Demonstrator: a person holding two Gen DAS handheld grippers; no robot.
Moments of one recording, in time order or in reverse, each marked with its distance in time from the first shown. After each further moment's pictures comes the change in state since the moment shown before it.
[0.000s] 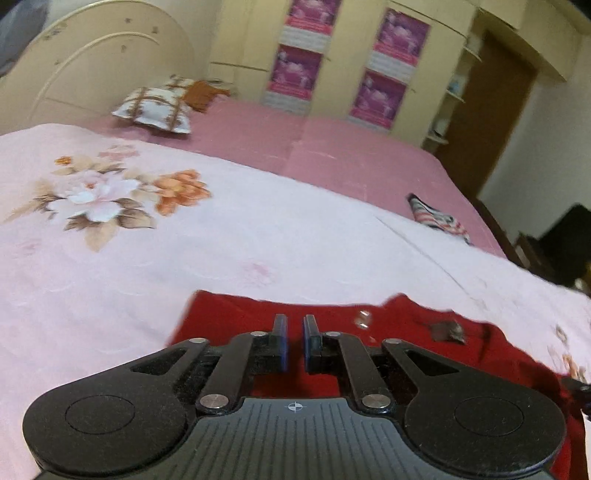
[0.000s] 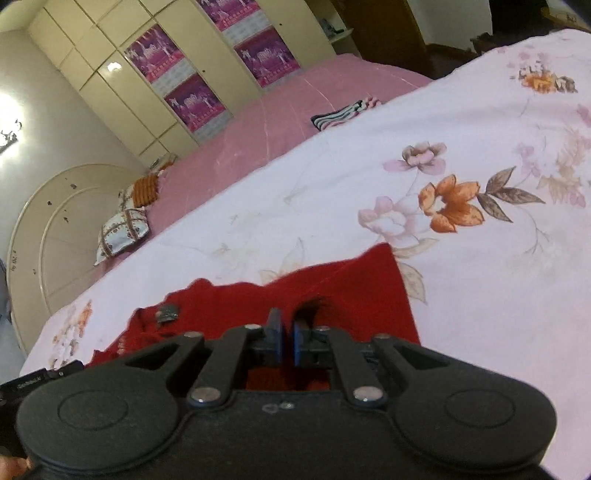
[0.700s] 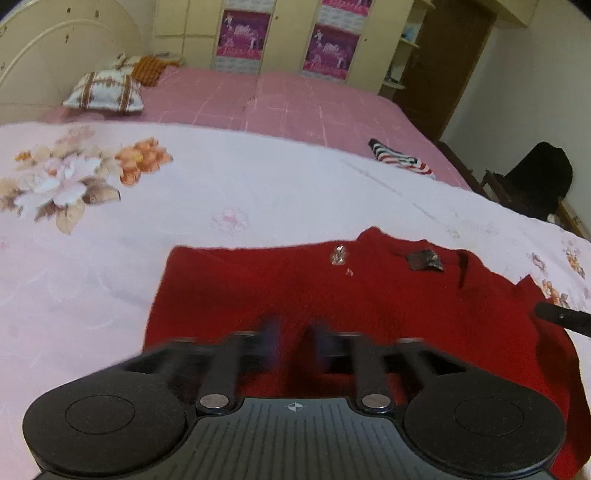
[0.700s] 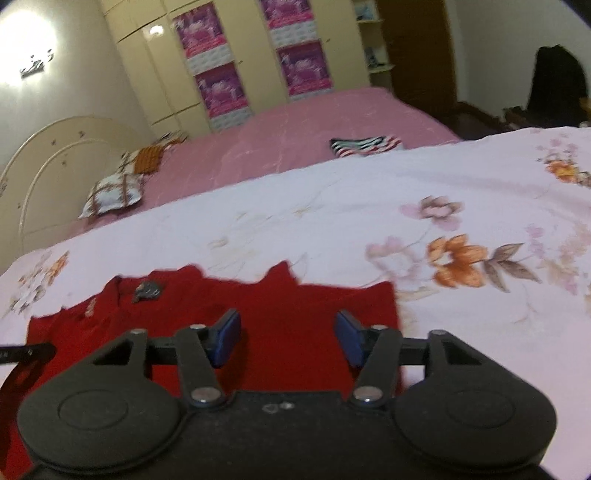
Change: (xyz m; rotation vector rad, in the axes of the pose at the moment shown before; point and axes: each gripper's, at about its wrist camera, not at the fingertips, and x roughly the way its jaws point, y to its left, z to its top) left arm -0.013 -0.005 -0.014 0.169 0.143 -0.118; right arm -0.006 0.036 -0.017 -0.315 -0.012 -0.067
